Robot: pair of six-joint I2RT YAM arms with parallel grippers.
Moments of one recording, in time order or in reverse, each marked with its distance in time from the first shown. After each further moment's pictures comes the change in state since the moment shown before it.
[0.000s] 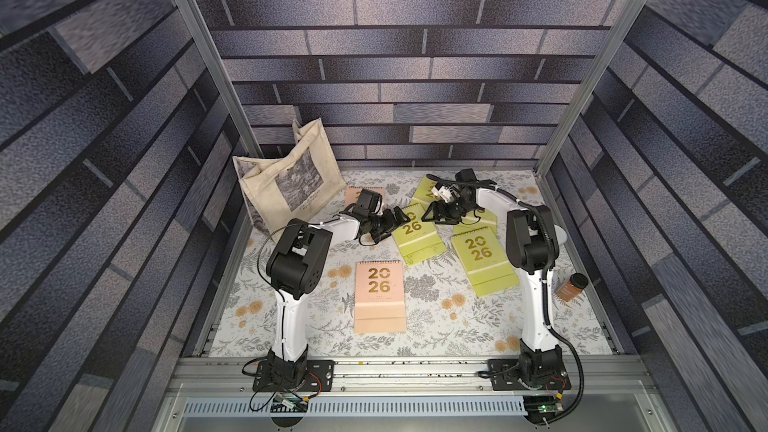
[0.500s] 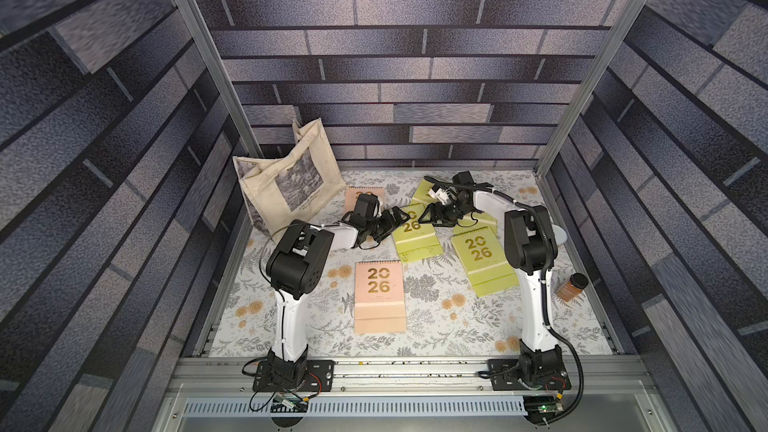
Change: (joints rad) left arm 0.000 0.000 -0.121 0.298 0.000 -0.068; right arm 0.016 0.000 -0.039 0.057 -0.050 0.033
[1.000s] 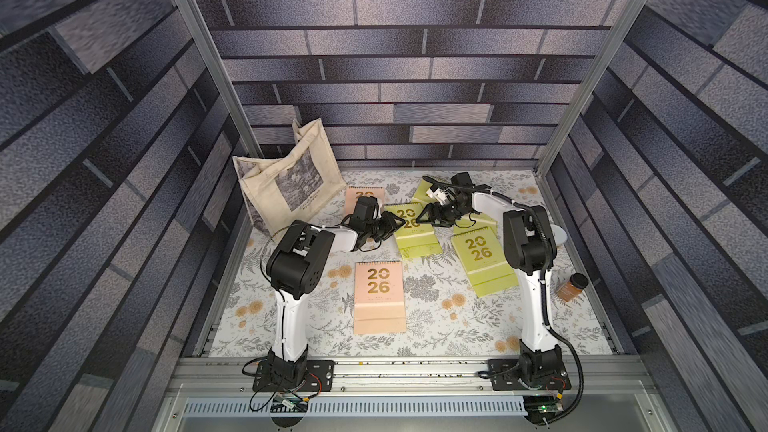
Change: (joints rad) left arm -0.002 0.000 -0.032 0.072 0.019 -0.048; right arm 0.010 0.000 -0.019 0.048 -0.024 0.016
